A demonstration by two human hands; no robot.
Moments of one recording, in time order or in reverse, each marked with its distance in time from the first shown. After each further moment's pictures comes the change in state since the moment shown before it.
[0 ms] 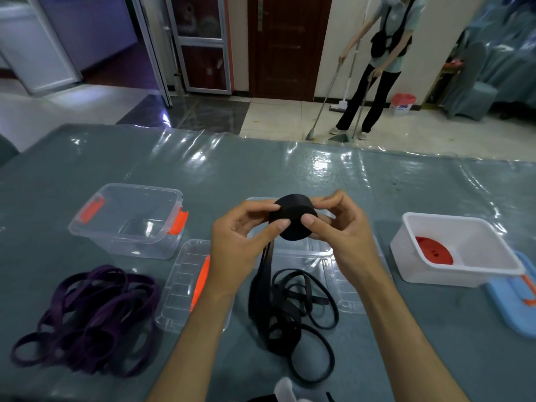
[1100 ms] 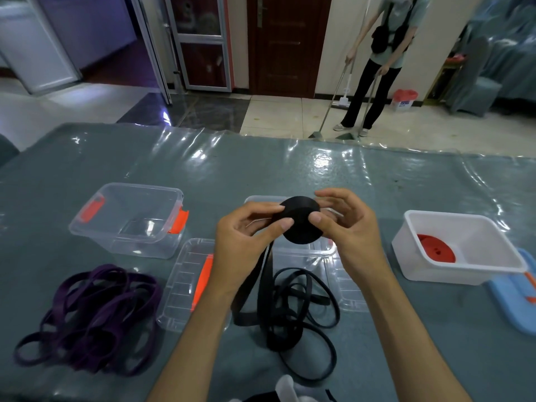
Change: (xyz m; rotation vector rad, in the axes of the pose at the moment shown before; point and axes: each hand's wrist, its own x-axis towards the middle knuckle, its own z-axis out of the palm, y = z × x) left_hand 0.002 -0.004 0.002 -0.010 -0.001 -0.048; right_hand 0.002 -0.001 -0.005 -0.063 0.032 -0.035
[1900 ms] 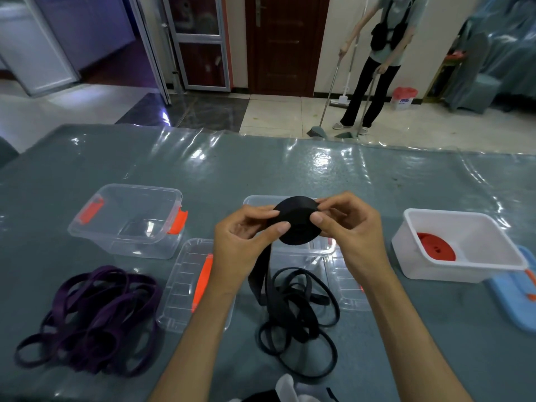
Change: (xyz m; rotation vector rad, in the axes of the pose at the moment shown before) left_hand -0.002 -0.007 0.000 -0.092 0.031 -0.031; right_hand -0.003 -0.002 -0.006 -0.048 0.026 -0.013
